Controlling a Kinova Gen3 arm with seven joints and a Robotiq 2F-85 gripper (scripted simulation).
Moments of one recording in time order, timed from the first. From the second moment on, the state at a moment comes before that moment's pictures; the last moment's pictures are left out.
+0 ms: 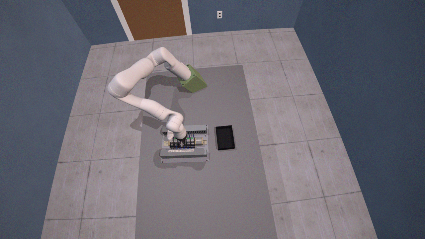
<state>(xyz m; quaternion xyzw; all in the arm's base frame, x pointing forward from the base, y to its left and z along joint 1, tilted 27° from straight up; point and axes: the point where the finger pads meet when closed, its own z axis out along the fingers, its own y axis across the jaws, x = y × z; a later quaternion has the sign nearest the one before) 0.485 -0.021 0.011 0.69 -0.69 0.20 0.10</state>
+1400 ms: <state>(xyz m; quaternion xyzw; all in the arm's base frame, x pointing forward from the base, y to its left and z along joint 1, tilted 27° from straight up) 0.484 -0.021 0.011 0.69 -0.68 0.22 0.08</state>
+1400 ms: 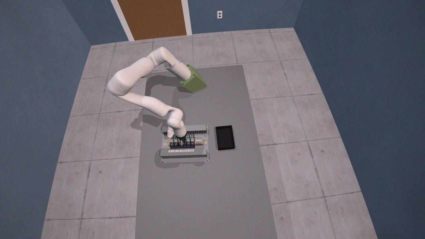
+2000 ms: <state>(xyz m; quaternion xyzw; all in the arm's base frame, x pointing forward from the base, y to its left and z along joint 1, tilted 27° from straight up) 0.483 -0.021 0.011 0.70 -0.68 0.23 0.07</state>
